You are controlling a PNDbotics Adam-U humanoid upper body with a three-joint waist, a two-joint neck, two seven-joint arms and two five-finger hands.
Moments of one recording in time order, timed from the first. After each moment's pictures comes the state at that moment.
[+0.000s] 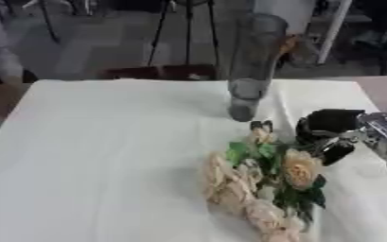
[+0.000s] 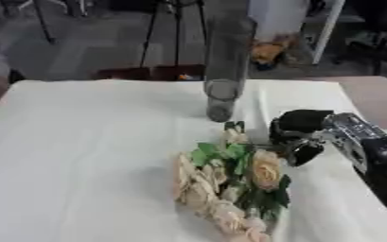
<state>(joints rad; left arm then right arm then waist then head) -0.47 0.52 0.14 -1.99 0.26 -0.49 0.23 -0.79 -0.86 0.29 -0.93 0.92 -0.72 0.24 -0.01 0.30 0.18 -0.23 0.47</state>
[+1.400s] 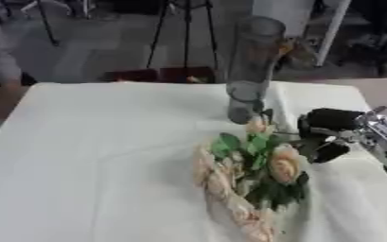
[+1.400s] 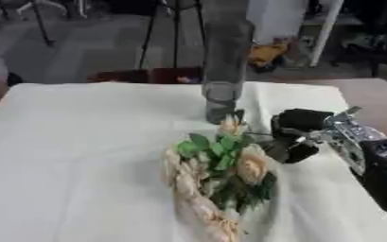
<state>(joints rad) -0.46 0.52 0.15 -1.99 0.26 -0.49 0.23 -0.79 -0.85 0.28 -0.92 0.84 -0.68 0.17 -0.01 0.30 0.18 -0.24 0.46</state>
